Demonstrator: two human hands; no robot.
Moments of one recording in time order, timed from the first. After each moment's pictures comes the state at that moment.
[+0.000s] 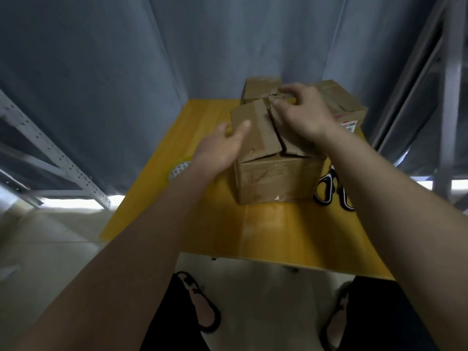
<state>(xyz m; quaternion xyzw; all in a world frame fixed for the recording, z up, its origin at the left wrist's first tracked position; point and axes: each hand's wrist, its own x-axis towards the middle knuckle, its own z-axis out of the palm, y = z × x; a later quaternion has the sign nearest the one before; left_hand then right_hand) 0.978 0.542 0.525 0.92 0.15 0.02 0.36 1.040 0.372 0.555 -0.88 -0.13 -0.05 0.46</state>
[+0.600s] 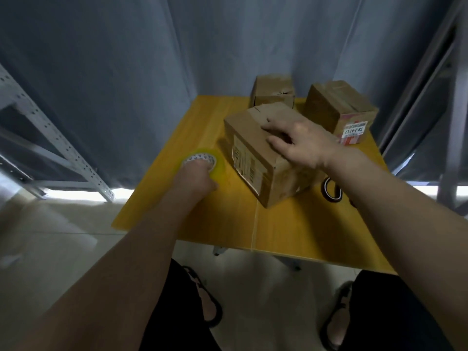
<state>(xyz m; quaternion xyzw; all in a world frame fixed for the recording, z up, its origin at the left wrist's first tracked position) 0.944 0.609 0.467 0.97 0.17 -0.03 0.14 1.012 0.379 0.528 -0.93 -0.31 -0.02 0.17</state>
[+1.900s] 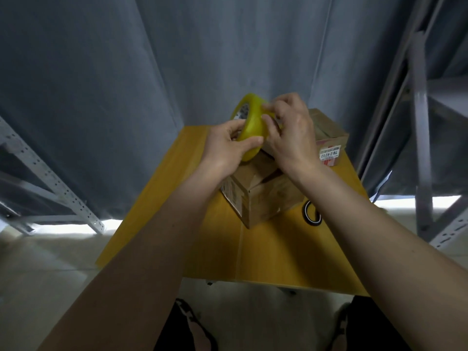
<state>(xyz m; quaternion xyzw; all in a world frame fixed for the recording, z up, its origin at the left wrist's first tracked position) 0.978 0.511 0.569 0.78 -0.05 0.18 0.60 1.000 0.381 0.576 -0.84 -0.21 -0.31 0.40</state>
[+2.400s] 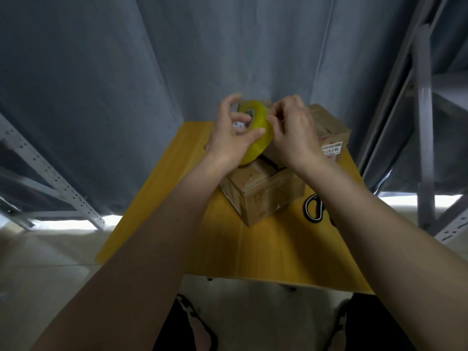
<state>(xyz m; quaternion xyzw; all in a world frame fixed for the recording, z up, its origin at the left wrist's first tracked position) 0.983 0.505 0.572 0.81 -0.03 0.19 0.56 1.013 0.376 0.570 -0.86 -0.20 -0.28 0.38</state>
